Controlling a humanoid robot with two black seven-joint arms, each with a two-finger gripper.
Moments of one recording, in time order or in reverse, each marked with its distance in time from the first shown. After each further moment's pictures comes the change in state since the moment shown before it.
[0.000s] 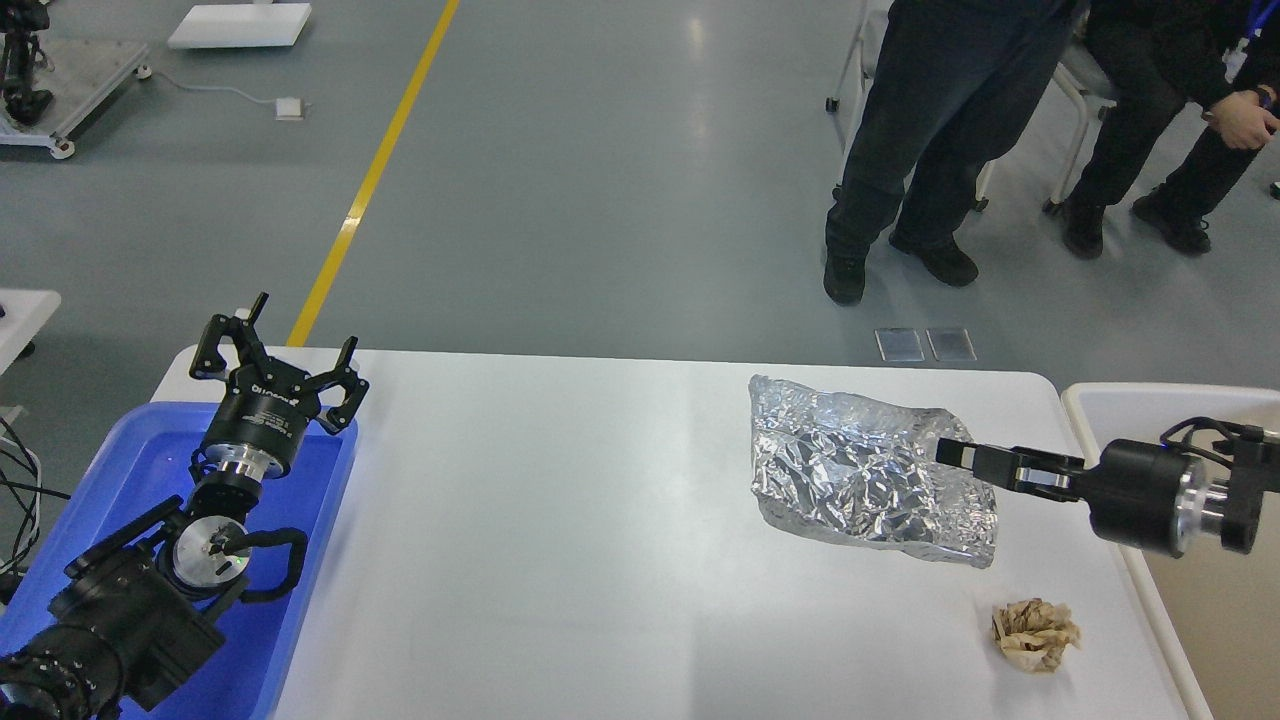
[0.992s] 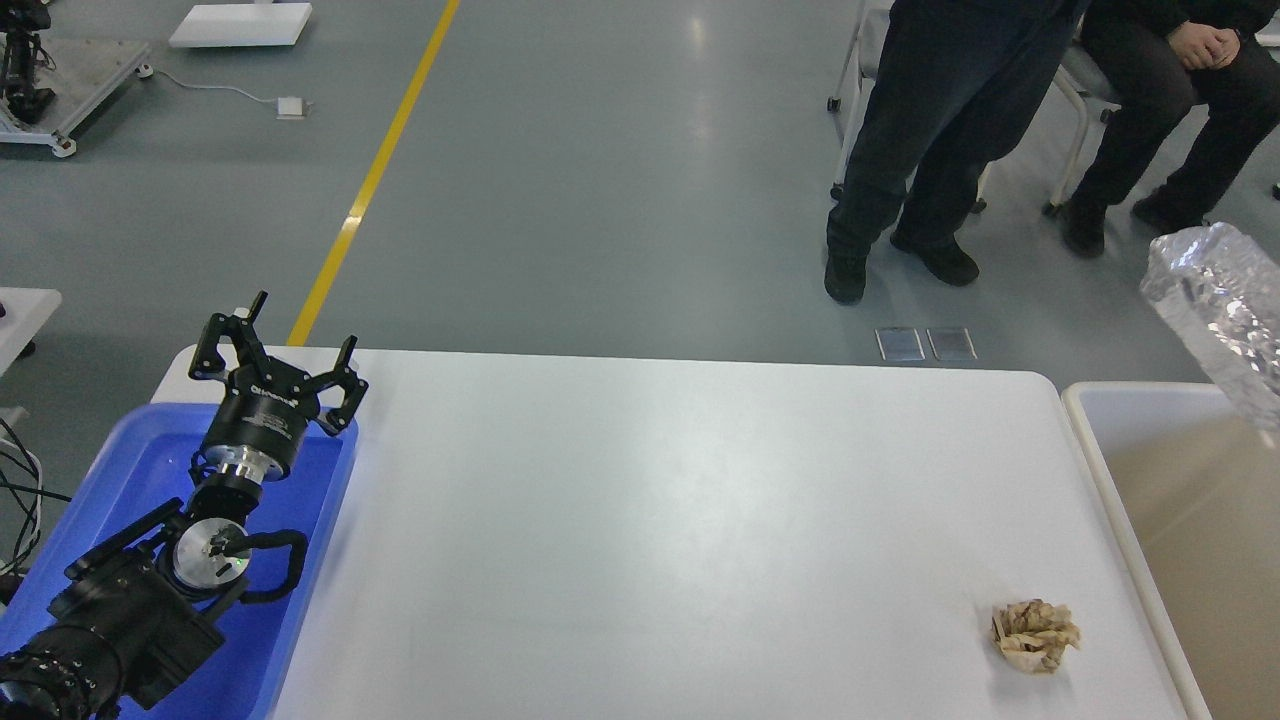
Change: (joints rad) left arm 0.000 0.000 -0.001 0.000 0.000 0.000 0.000; right arm -0.019 0.076 -0.015 -0.906 0.672 0.180 -0.143
